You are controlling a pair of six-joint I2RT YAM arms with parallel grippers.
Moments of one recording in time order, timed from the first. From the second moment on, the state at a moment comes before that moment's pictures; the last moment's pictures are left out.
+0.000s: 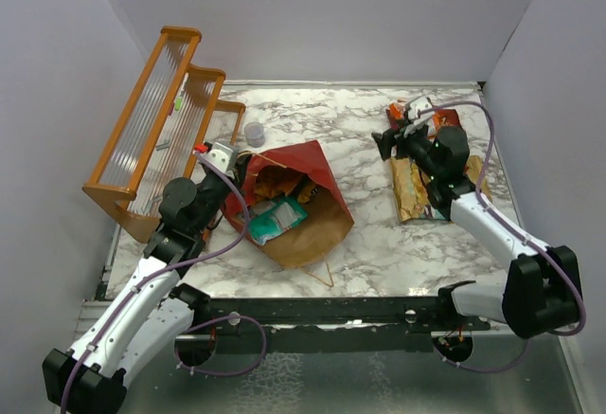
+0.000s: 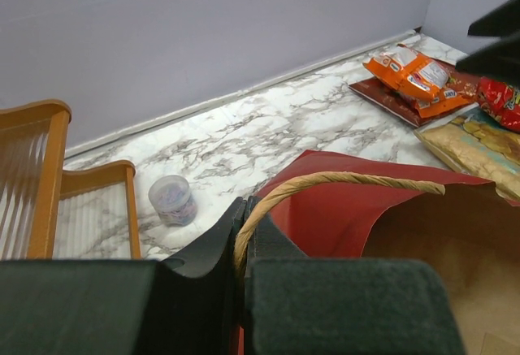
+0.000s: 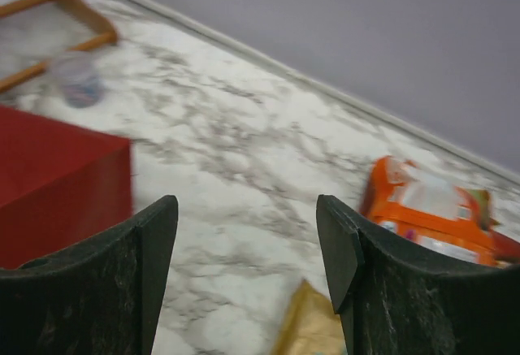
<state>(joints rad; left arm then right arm) -0.44 0.70 0.59 0.19 0.05 0.05 0.25 1.29 0.81 0.41 -0.19 -0.18</state>
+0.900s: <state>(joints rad) -0.44 0.70 0.59 0.18 0.05 0.05 1.06 1.32 0.71 0.35 -0.43 -0.90</state>
